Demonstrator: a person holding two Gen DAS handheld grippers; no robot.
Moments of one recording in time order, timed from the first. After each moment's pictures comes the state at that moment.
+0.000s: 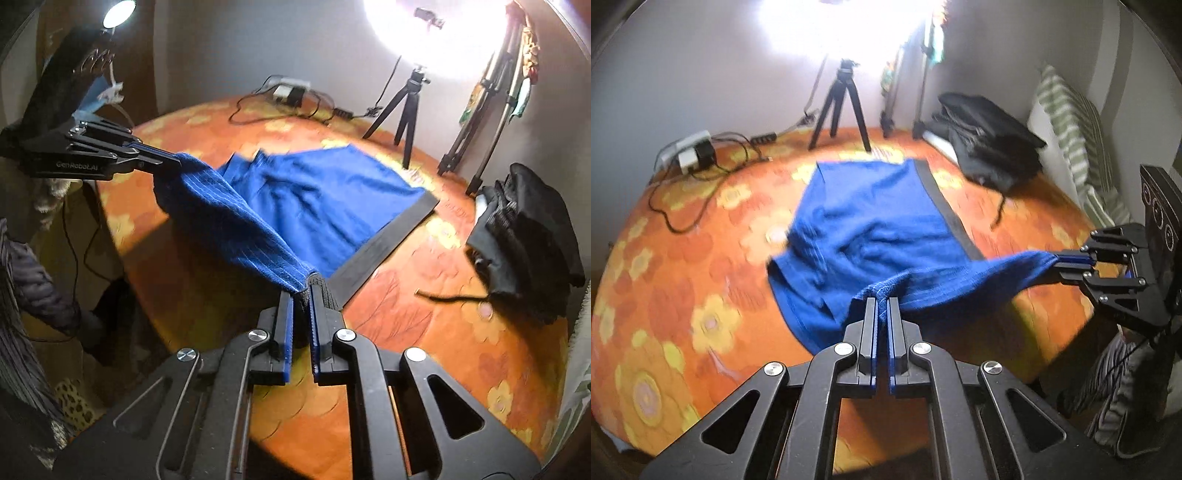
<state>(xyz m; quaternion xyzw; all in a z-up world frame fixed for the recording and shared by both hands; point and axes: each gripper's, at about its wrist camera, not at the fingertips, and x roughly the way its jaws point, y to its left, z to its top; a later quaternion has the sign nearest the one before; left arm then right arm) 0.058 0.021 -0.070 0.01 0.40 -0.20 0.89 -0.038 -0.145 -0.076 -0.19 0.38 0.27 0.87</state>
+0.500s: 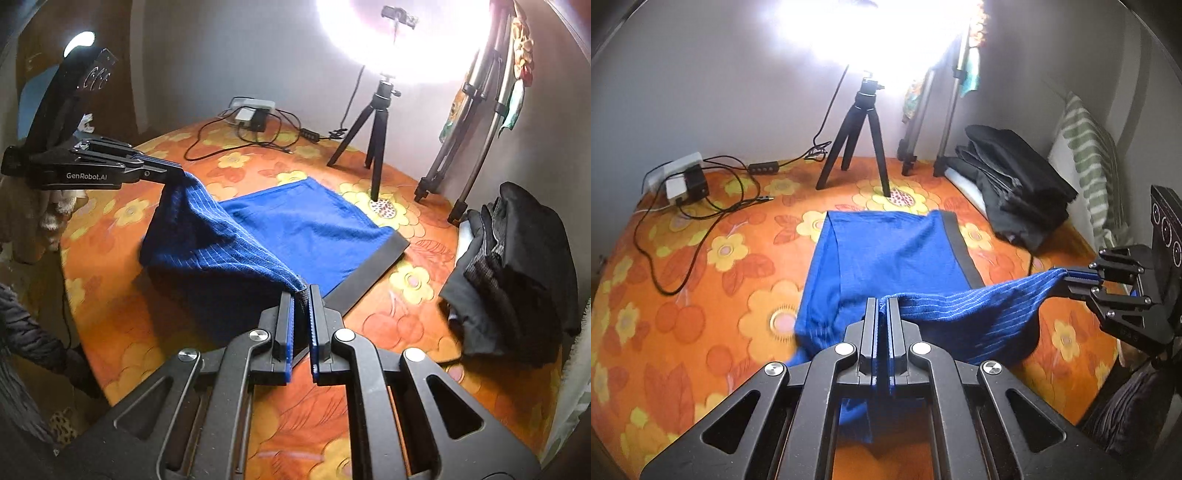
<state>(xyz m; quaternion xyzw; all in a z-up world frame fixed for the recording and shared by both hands) 0.160 0.017 -0.061 -0.02 0.39 -0.20 0.90 0.059 -0.155 -0.055 -0.17 0.37 0.25 0.88</state>
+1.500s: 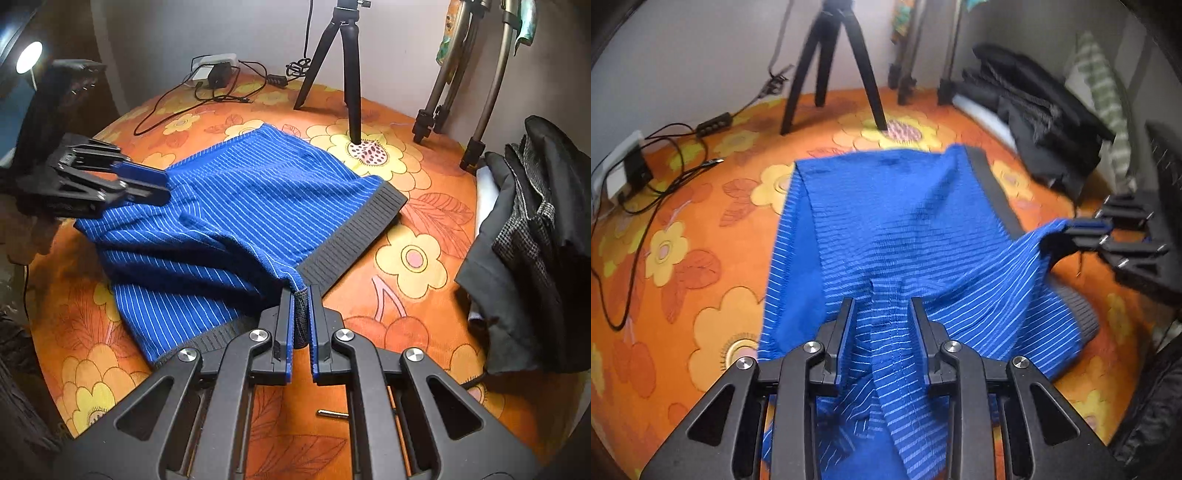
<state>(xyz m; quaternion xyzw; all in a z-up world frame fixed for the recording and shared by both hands) 0.224 -0.030 -0.133 0.06 0.49 -0.23 0.84 0.146 -0.179 -0.125 -0.14 0.46 0.25 0.84</state>
